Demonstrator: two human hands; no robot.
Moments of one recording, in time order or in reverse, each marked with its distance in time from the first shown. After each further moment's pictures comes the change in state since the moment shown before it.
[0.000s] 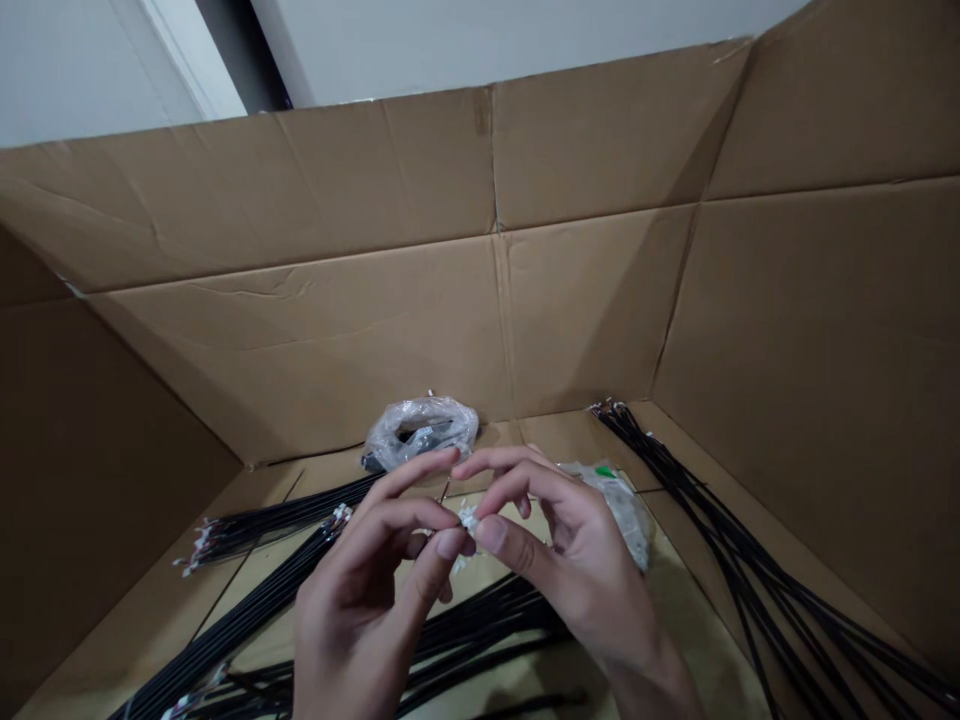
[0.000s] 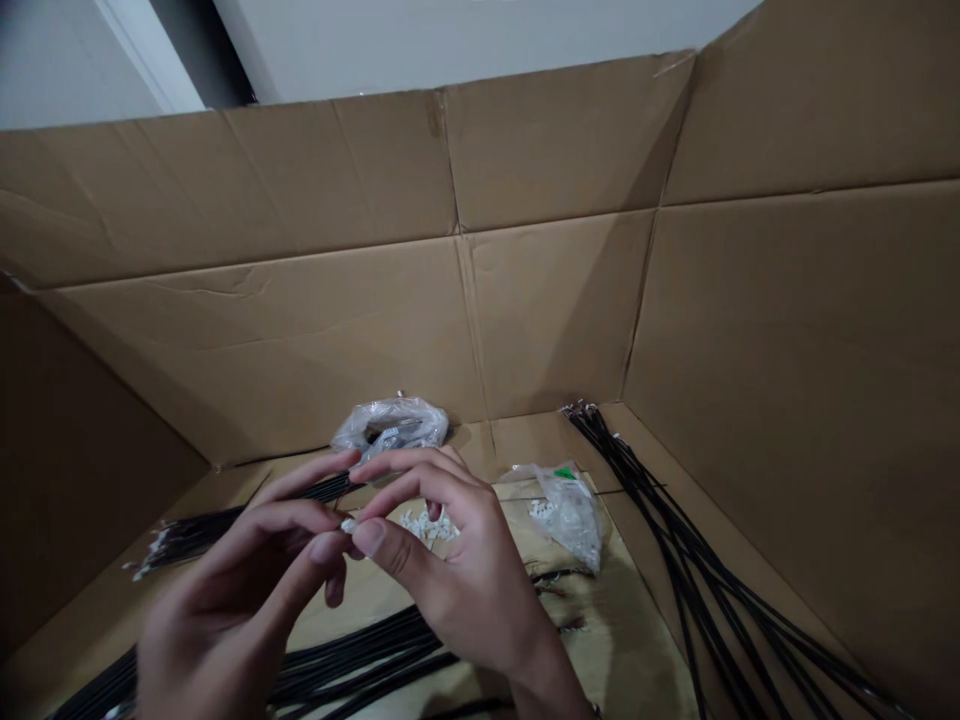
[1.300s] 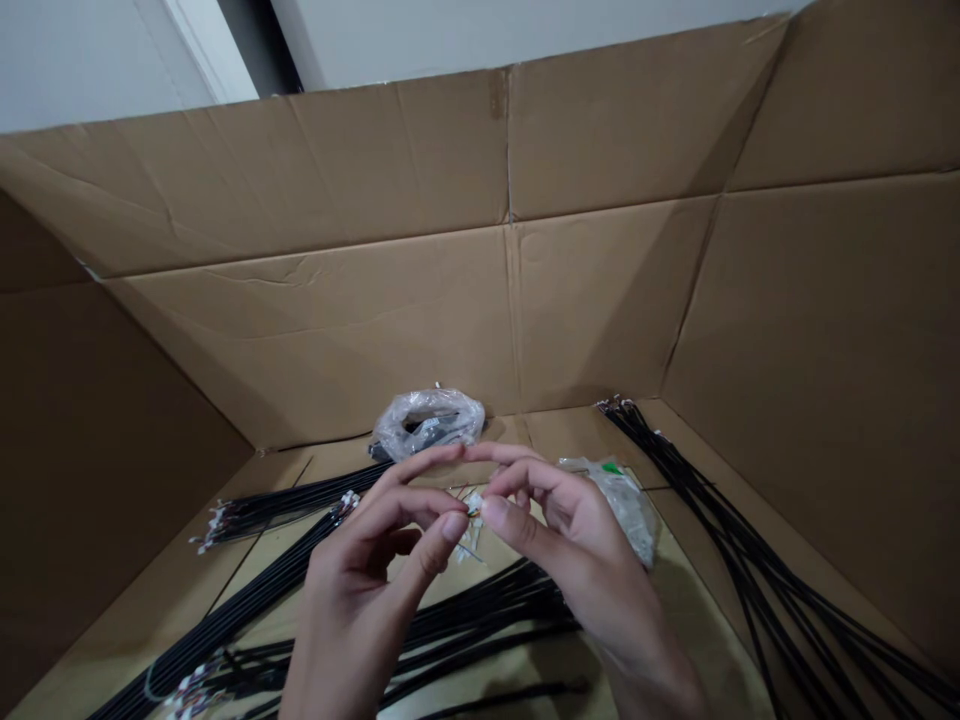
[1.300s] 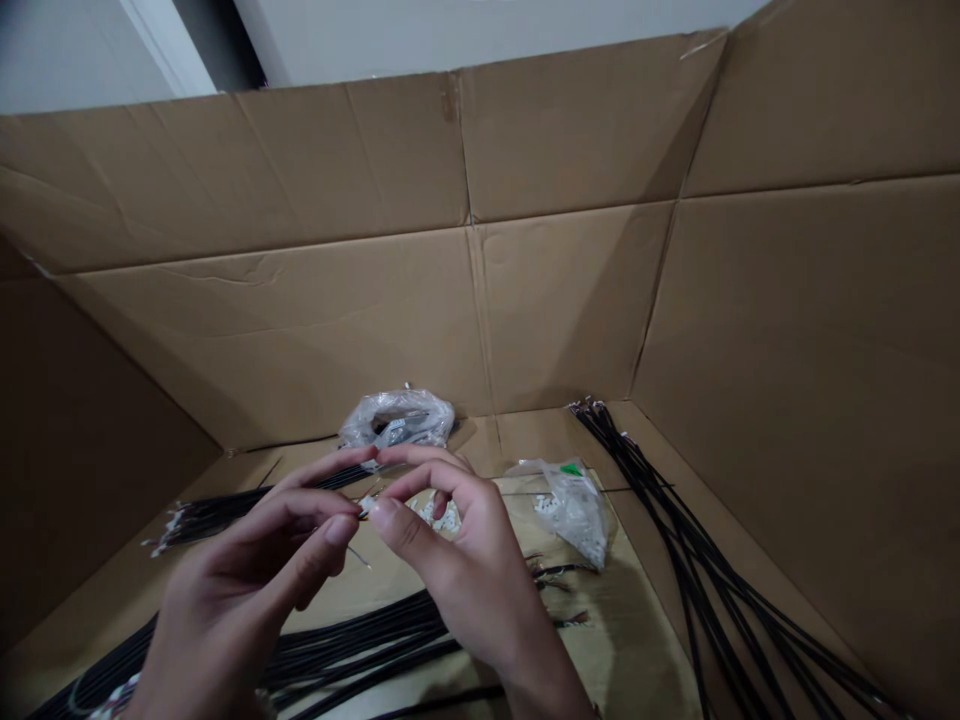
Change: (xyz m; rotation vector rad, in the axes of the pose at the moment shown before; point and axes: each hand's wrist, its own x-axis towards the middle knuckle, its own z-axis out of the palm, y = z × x) left_hand 0.007 0.005 -0.014 0.129 -0.094 -0.100; right_hand 0.000 -0.001 0.004 0.137 0.051 0.301
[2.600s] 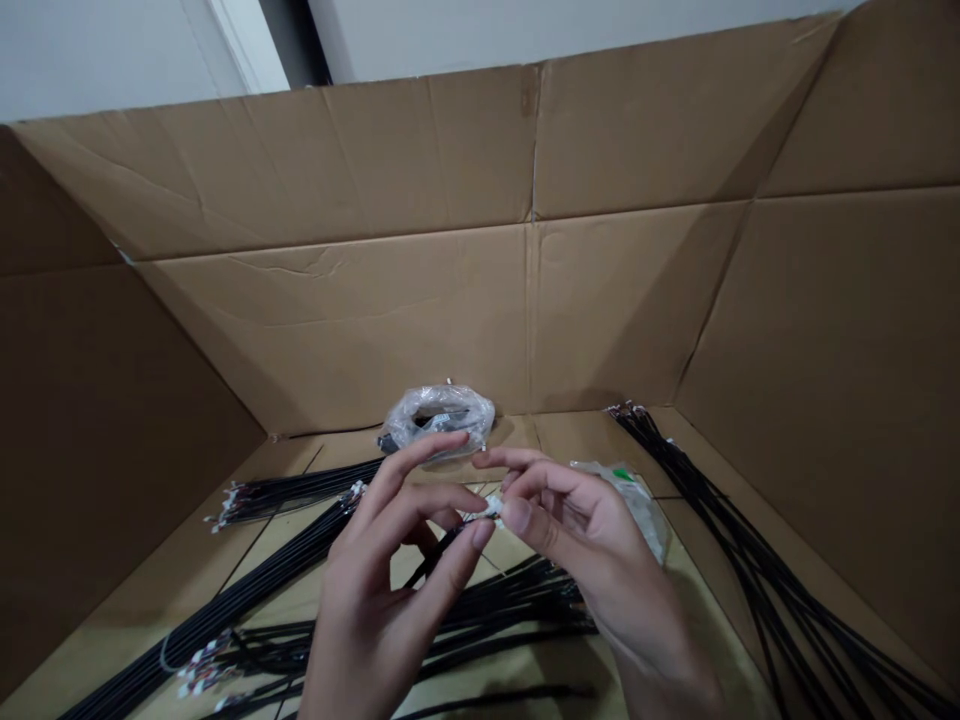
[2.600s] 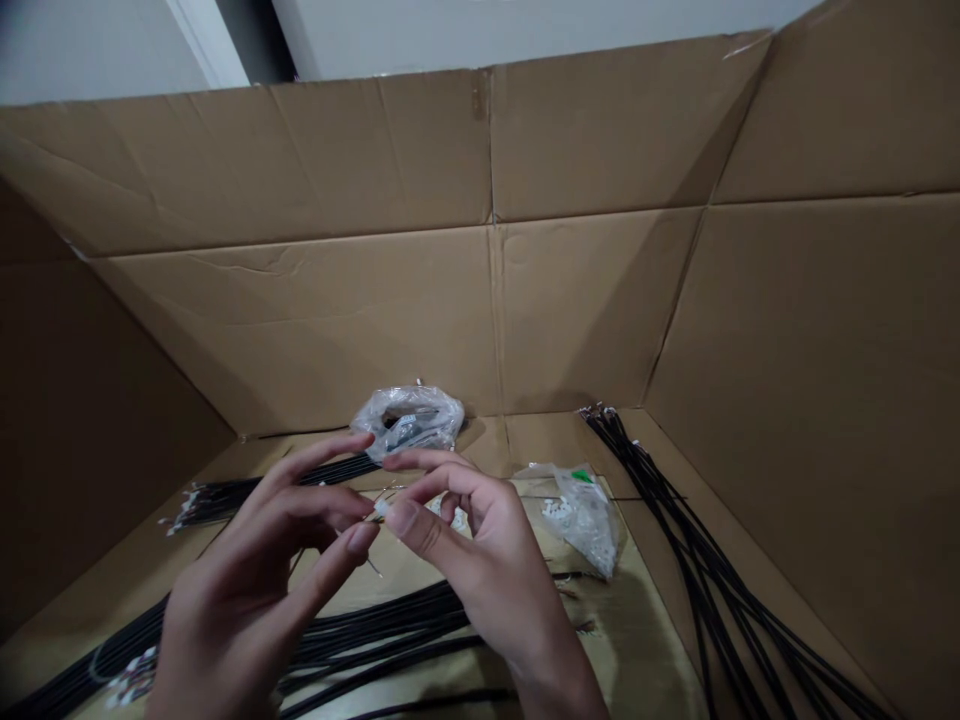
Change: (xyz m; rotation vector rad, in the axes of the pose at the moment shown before) left_hand -0.003 -0.007 -0.004 0.177 0.002 0.326; right_hand 0.002 0.005 -0.001 -0.017 -0.039 -0.002
